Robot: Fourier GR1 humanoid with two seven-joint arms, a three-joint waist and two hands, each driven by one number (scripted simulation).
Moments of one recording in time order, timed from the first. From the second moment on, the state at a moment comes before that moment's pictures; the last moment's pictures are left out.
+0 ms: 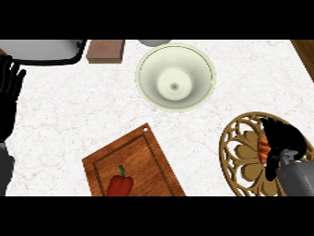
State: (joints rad) left arm -0.22 0.32 0.20 -1.51 0.16 0.04 -0.02; right arm -0.20 -0.35 0.14 -1.35 1.07 0.56 0.56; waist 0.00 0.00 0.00
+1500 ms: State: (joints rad) left arm -0.27 0.31 0.23 -1.48 0.14 0.02 -0.01; right arm -0.35 -0.74 -0.23 -0.81 0.96 0.07 -0.27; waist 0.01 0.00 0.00
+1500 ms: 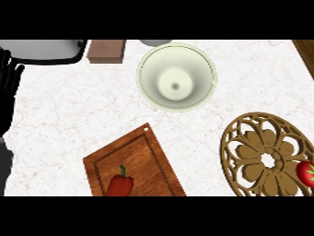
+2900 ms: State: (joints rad) left arm -0.25 0.30 0.23 -1.50 0.13 0.01 0.00; right arm -0.71 -0.54 -0.29 -1.56 0.39 0.60 0.27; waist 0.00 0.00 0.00
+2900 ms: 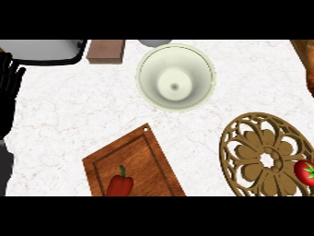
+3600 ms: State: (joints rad) left arm -0.27 0.29 0.23 -1.47 0.13 0.00 -0.03; right arm -0.91 -0.26 -0.02 -1.31 0.55 0.46 0.41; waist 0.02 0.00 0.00
